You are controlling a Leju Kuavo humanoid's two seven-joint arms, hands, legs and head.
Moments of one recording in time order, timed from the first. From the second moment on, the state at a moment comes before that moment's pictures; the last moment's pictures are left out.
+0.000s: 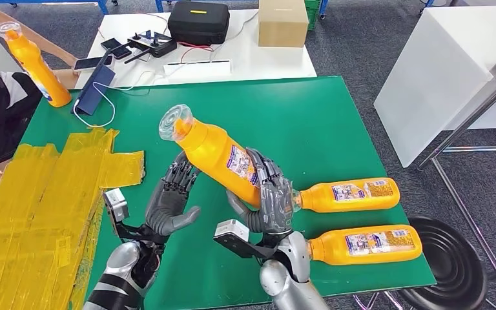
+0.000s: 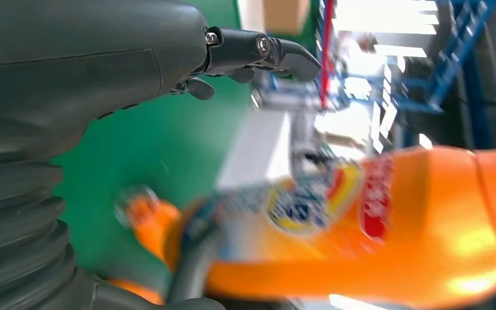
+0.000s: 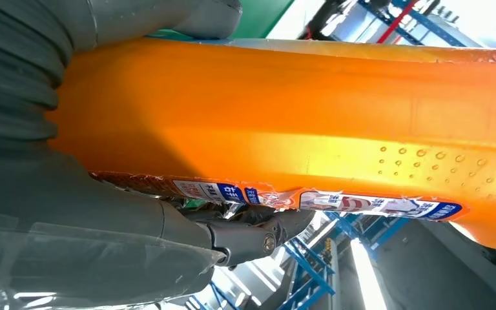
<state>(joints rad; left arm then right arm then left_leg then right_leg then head) -0.22 -0.15 -0.23 -1.20 0.04 -0.36 -0.46 -0.17 0.26 0.43 -1.24 0.74 -0.67 -0.40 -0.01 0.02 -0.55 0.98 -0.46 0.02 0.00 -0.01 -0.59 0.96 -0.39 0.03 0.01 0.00</state>
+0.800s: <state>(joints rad) -0.26 -0.11 -0.30 -1.20 0.18 -0.35 -0.42 -0.27 0.33 0.62 -0.85 0.72 -0.58 -0.45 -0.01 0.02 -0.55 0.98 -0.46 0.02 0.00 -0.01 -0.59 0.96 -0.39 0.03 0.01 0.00</state>
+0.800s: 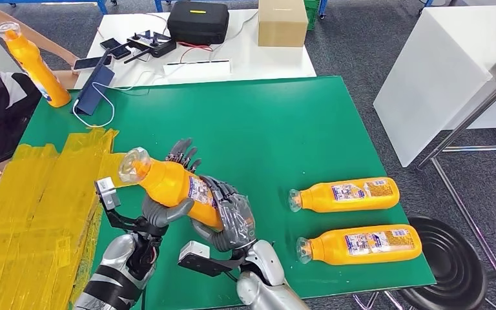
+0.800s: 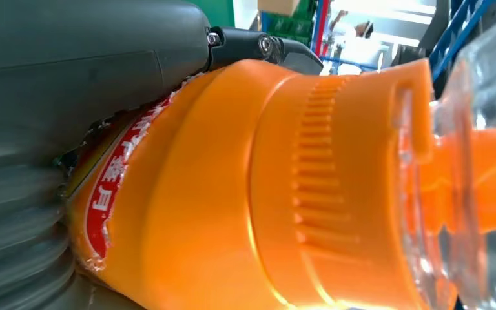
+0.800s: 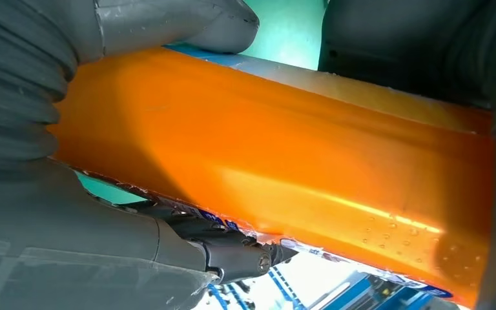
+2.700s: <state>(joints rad) -0.44 0.26 -0.44 -1.11 -1.59 0.69 0.60 -0.07 0.15 0.60 -1.57 0.36 -0.37 -0.48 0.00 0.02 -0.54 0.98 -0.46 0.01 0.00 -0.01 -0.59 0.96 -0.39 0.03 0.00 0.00</state>
